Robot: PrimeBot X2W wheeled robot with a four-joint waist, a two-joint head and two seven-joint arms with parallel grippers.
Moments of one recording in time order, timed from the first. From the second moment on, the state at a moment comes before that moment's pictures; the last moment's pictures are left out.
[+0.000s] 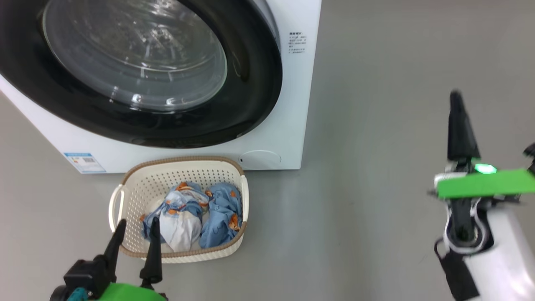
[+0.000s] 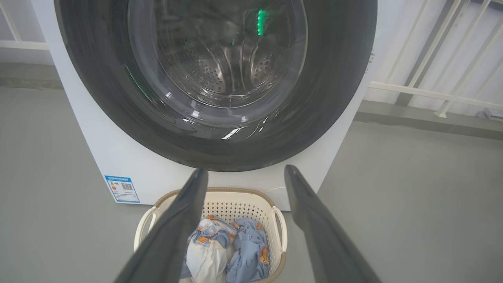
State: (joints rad) left arm -0.04 0.05 -0.06 0.19 -0.26 -0.13 -0.26; right arm -0.40 -0.10 -0.01 0.17 0.87 0.13 -0.25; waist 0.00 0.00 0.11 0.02
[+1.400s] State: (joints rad) left arm -0.26 0.03 -0.19 0.19 -0.34 -0.13 -0.26; right arm -1.01 -0.37 0.26 0.51 1.59 0.13 0.28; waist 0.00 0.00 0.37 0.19
